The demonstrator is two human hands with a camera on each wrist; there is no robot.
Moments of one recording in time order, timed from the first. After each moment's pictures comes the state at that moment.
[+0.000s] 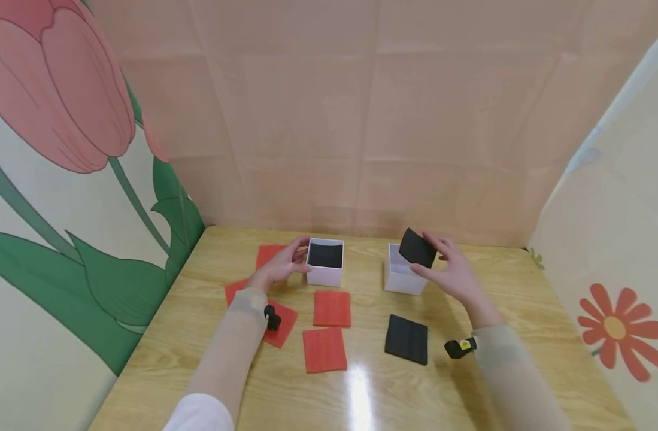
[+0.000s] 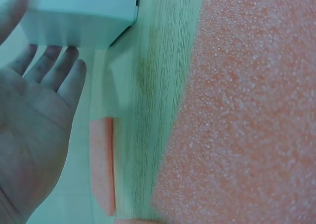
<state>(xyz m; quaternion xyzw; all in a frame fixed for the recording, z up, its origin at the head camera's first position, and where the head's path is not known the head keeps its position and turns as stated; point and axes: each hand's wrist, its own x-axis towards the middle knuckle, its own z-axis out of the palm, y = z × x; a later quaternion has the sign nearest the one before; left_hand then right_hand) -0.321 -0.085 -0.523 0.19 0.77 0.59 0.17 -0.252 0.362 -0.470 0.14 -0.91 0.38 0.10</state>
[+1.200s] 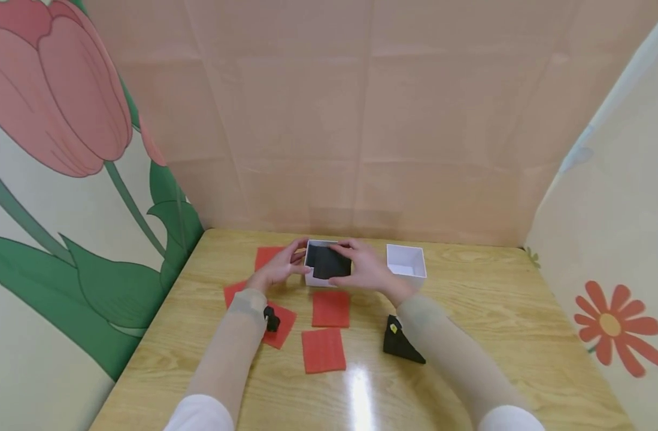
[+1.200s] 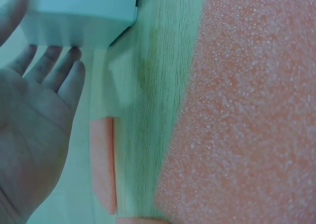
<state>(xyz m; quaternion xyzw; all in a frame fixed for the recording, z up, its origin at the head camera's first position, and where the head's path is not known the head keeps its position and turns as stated) -0.328 -0.074 -0.517 0.17 0.78 0.58 0.17 -0.309 0.211 -0.474 0.32 -0.92 0.23 0.03</state>
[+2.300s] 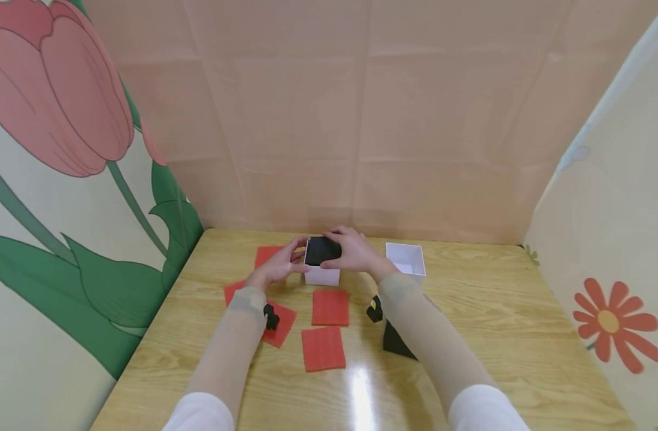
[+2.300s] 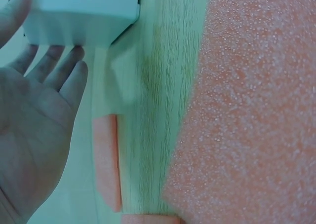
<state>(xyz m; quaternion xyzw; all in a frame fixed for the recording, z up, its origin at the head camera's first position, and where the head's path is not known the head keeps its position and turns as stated) -0.334 -0.077 -0.513 0.19 0.78 0.58 0.17 -0.347 0.183 -0.458 0.31 -0.93 0.20 -0.03</state>
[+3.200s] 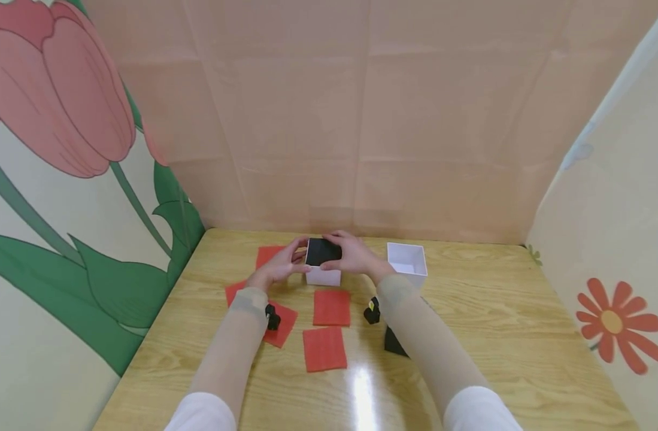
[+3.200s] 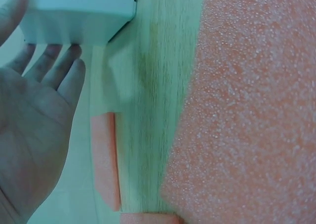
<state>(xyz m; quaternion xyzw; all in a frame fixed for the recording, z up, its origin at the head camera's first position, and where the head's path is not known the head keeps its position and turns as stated) -0.325 -0.087 -0.520 0.19 0.78 0.57 0.18 -0.333 0.172 -0.480 0.29 -0.92 0.25 -0.04</state>
